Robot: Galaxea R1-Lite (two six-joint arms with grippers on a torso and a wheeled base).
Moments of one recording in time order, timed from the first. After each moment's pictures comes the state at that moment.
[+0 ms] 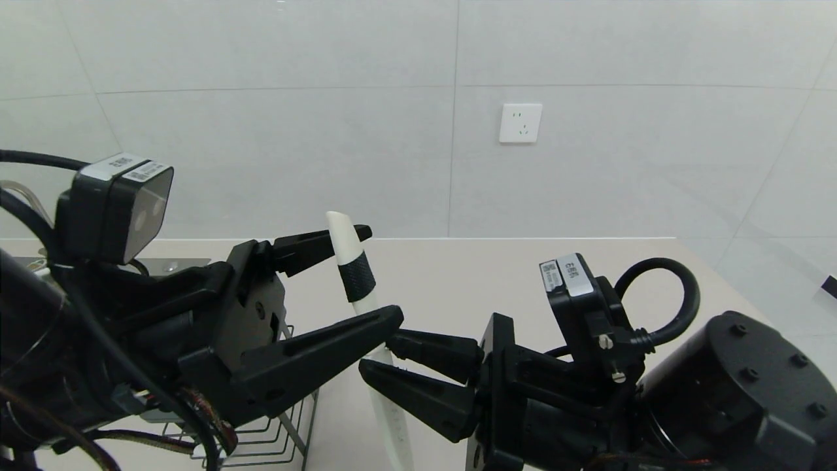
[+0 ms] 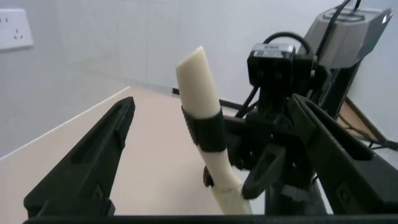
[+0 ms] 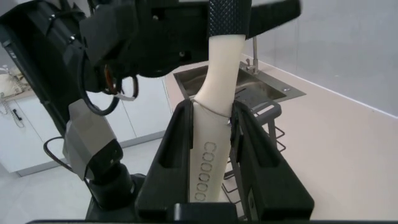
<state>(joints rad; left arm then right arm) -0.66 1.44 -0.40 -1.32 -0.60 -0.28 1.03 1.87 -0.50 -1.57 0.29 0.25</state>
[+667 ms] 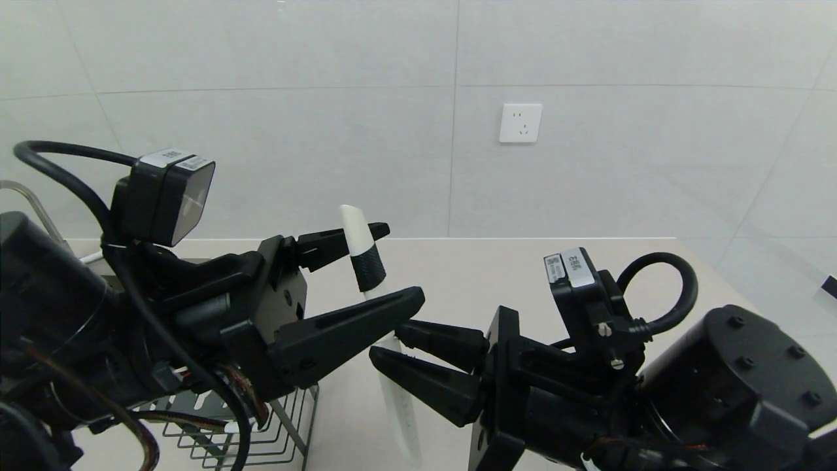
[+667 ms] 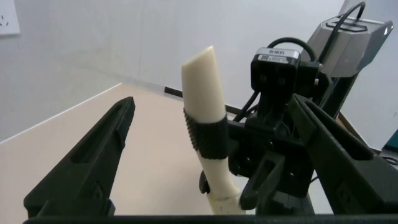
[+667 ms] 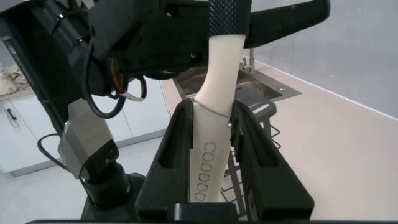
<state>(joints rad) -0.66 1.50 -0.45 -1.33 -0.60 -0.32 1.00 1.87 -0.49 -1.57 0.29 0.24</state>
